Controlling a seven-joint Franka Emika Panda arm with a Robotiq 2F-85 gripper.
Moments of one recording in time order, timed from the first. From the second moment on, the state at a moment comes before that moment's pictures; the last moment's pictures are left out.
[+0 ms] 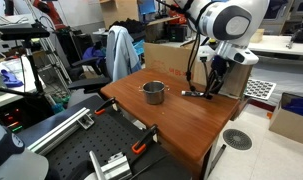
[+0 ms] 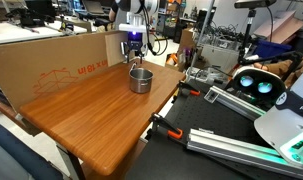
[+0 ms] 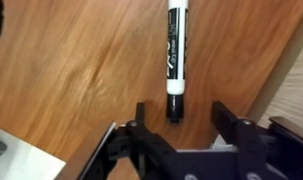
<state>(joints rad) -0.15 0.90 -0.18 -1.41 0.30 2.08 0.61</state>
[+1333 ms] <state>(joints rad) -0.14 0.36 -0.13 -1.93 0.32 2.24 0.21</state>
